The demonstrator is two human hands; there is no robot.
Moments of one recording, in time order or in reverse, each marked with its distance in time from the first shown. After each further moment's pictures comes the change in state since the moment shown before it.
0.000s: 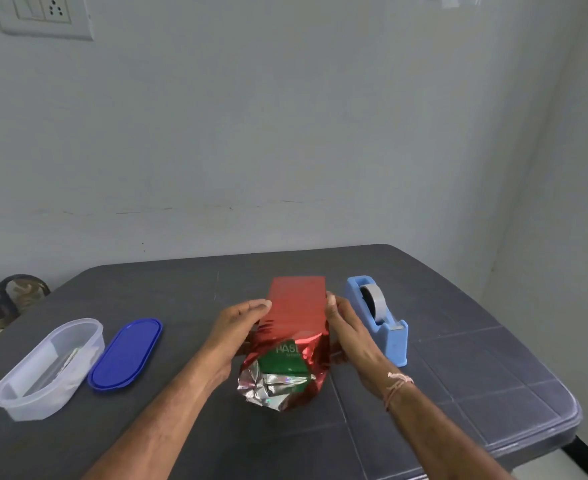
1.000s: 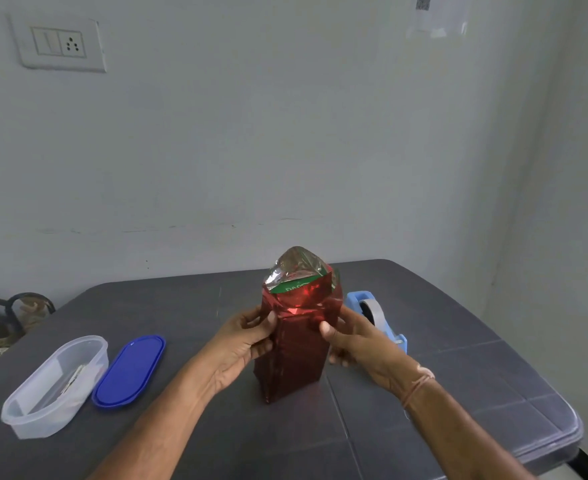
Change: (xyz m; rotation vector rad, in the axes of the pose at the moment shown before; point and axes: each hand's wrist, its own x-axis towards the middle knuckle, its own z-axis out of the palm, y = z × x) left_hand -0.013 0.024 0.001 -0.341 -0.203 -0.062; right_hand -0.016 -0.040 -0.020 0.148 -0.235 -0.062
